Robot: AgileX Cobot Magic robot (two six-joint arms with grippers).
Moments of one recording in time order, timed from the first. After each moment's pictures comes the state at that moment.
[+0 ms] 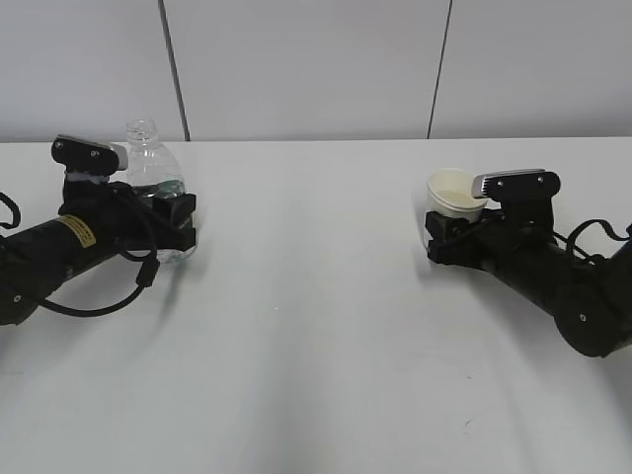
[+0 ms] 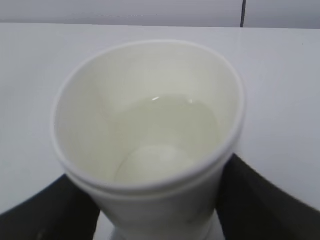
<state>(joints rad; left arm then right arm) -0.18 2.11 -0.85 0.37 -0.94 -0.17 0.12 2.18 -0.82 -0.12 -0.95 0.09</state>
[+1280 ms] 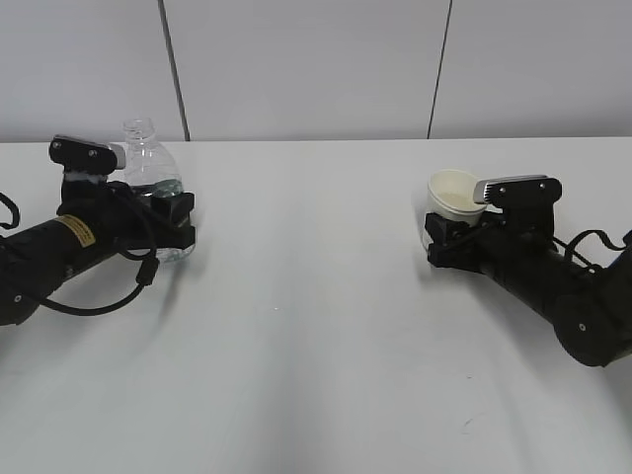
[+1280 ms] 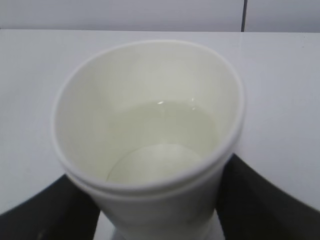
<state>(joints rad) -0.18 2.11 -0.85 0.35 -0.94 -0.17 0.12 2.21 -0.81 -0.12 -1.03 0.09</state>
